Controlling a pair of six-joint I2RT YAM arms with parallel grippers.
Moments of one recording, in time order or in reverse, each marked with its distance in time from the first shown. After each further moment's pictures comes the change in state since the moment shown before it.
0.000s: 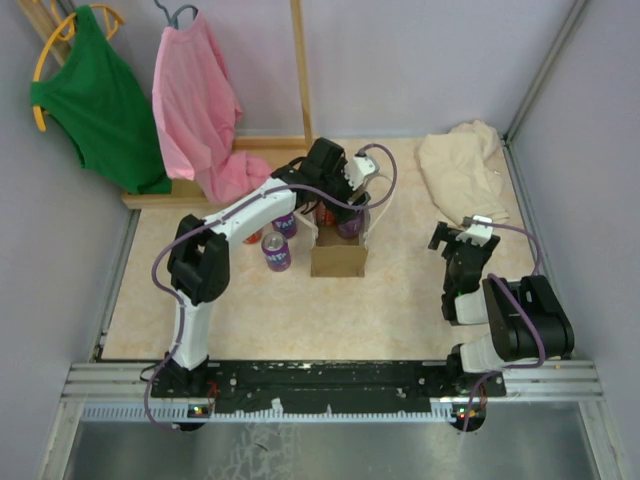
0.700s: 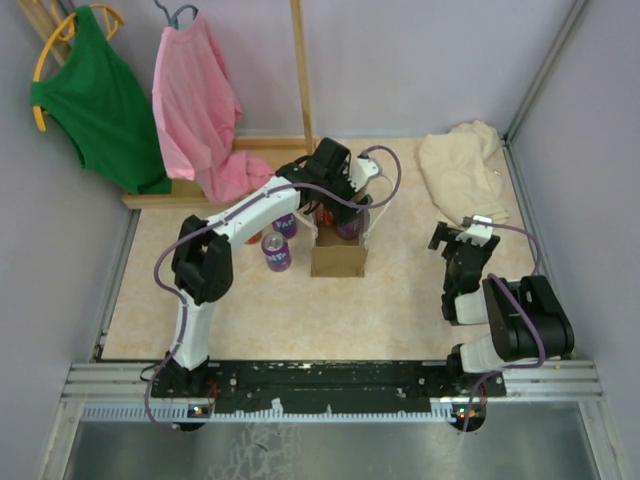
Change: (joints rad) left arm -0.023 0.013 0.054 -0.097 -0.095 0.000; right arm 0.000 0.000 0.000 0.000 0.000 0.000
